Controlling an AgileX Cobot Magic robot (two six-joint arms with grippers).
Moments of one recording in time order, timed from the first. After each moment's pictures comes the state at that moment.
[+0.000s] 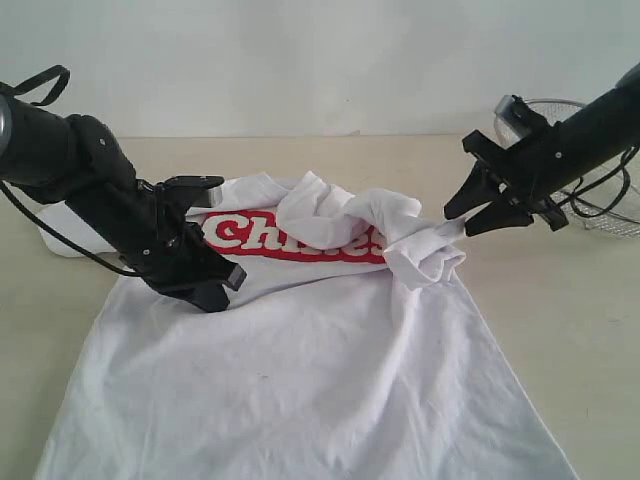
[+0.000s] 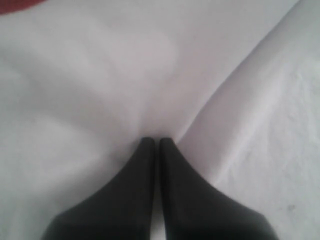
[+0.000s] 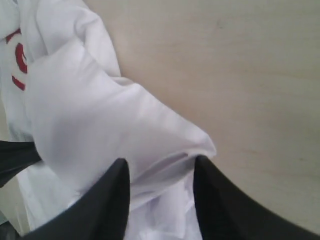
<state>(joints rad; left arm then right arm) -0.27 2.06 -1.20 -0.59 0.67 0.63 -0.21 2.25 -1.62 0.87 1.15 -0.47</state>
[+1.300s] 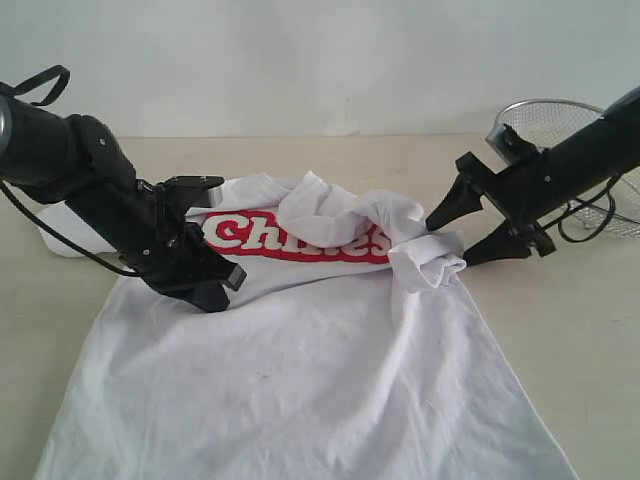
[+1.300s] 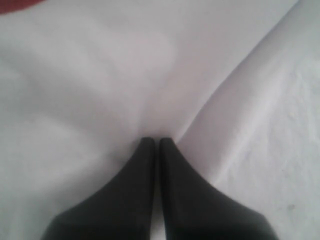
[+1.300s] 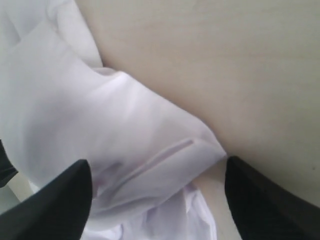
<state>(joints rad) -0.27 2.06 -1.20 -0.59 0.67 0.63 -0.21 2.33 -1.62 0.91 1.17 -0.47</state>
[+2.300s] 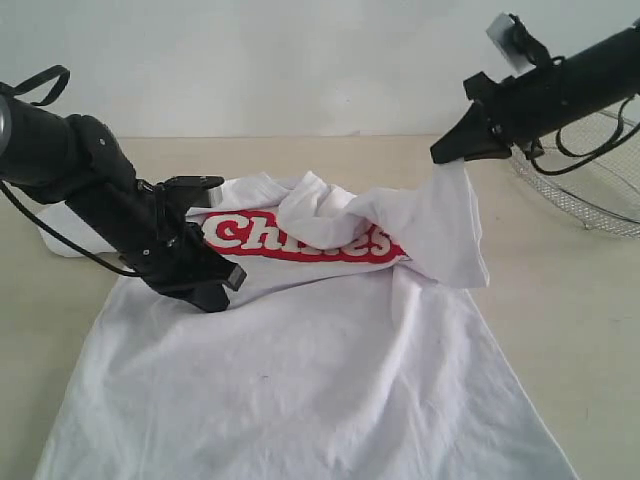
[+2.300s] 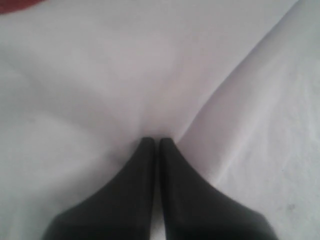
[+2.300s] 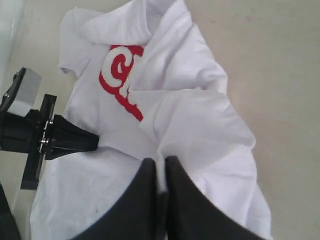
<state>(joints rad) -0.27 2.06 -1.20 -0.59 0.67 0.63 -0.19 2.15 -1.66 1.02 1.21 -0.81</state>
